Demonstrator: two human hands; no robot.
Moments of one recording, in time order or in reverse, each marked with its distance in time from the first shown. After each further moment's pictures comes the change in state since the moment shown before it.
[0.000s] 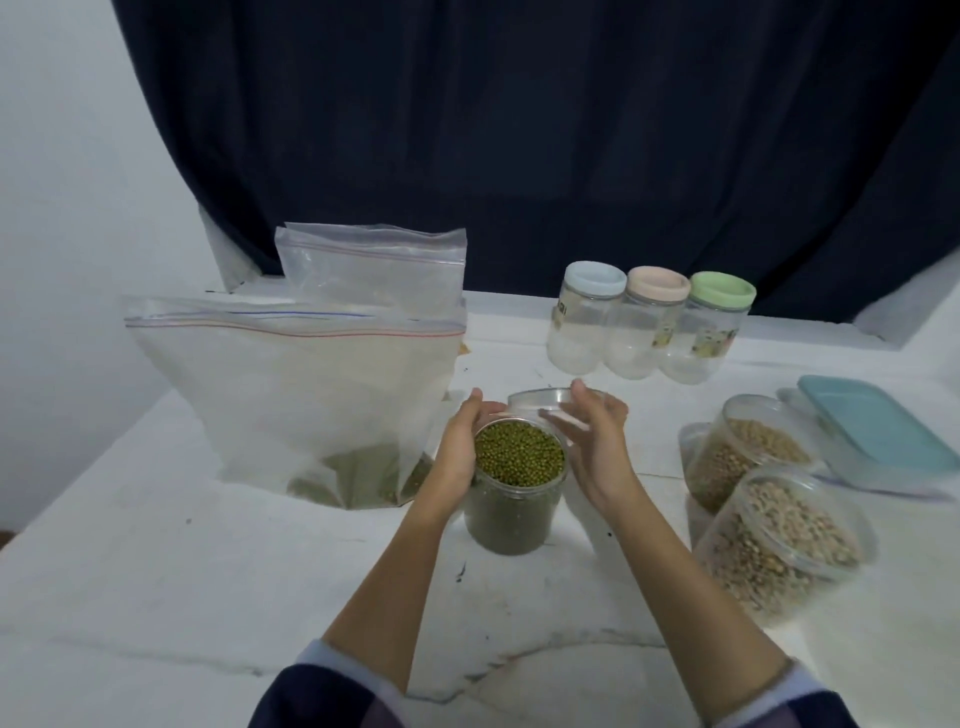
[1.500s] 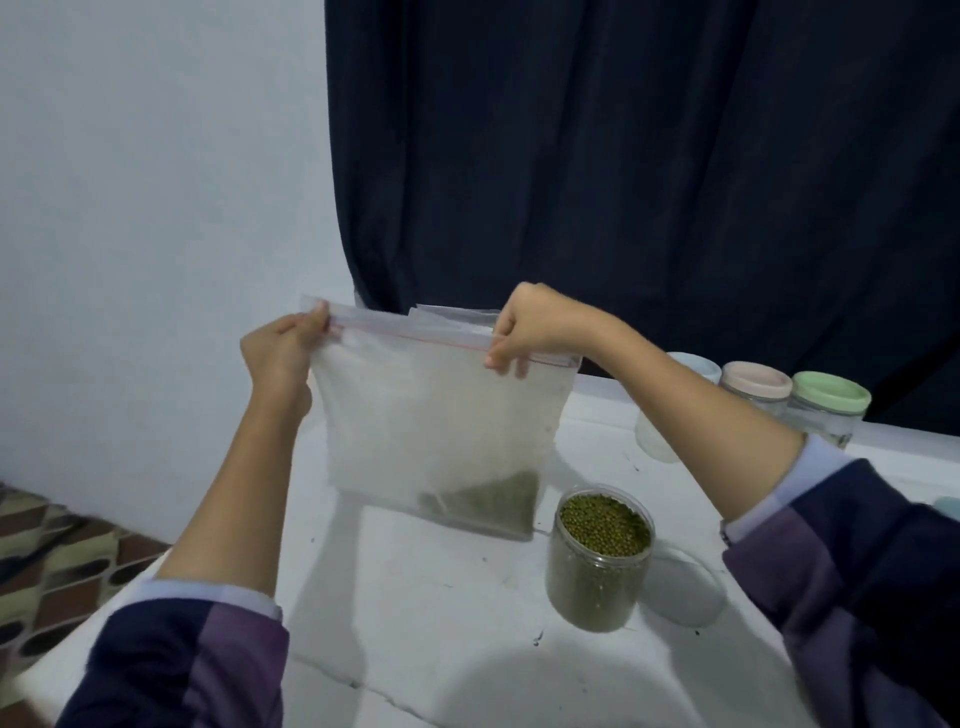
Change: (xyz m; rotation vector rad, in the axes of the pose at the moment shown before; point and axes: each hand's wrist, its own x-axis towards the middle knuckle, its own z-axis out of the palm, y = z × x) left_hand -0.060 0.197 -0.177 0.029 0.704 0.559; right_hand -0.013 -0.131 0.209 -1.533 -0.826 -0.455
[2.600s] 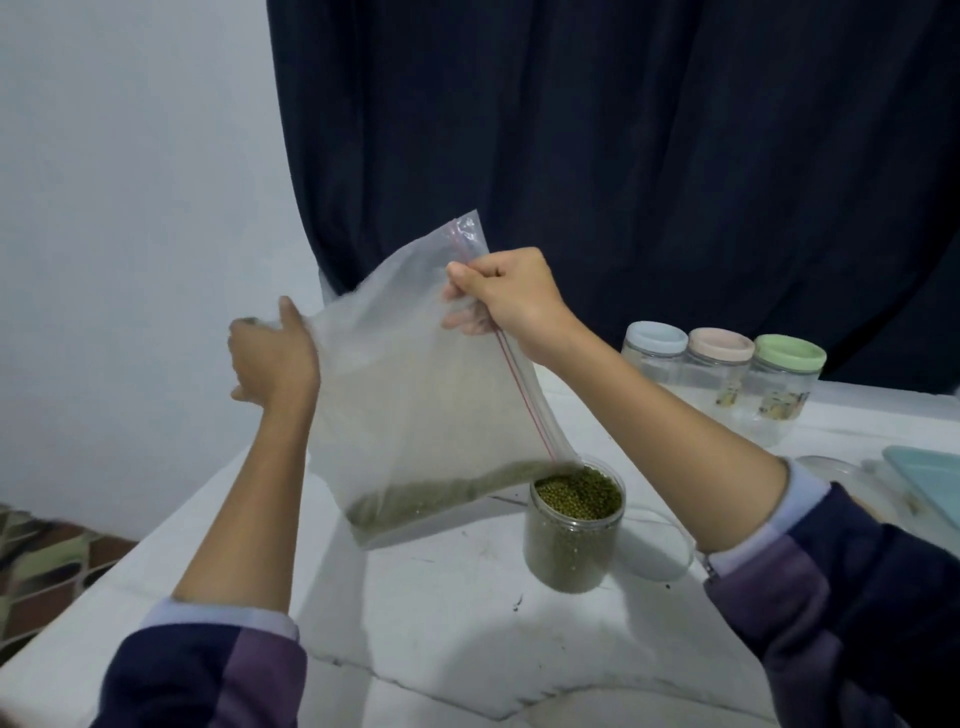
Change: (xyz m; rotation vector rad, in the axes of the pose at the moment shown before) left_hand -0.028 -0.009 0.028 0.559 0.349 -0.035; right_hand -0.027 -0.019 0.025 0.792 0.483 0.036
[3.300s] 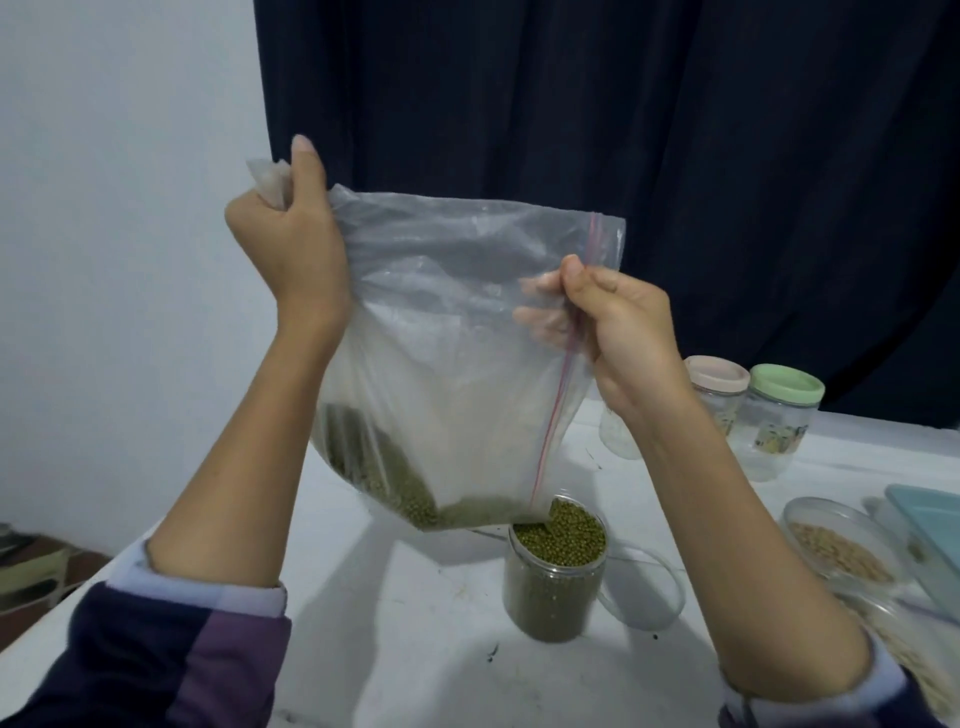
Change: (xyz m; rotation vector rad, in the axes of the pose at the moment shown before) left_hand -0.055 0.113 0.004 -0.848 -0.123 0.516; right_hand -0.026 0.009 -0.073 0.406 0.185 -0.077
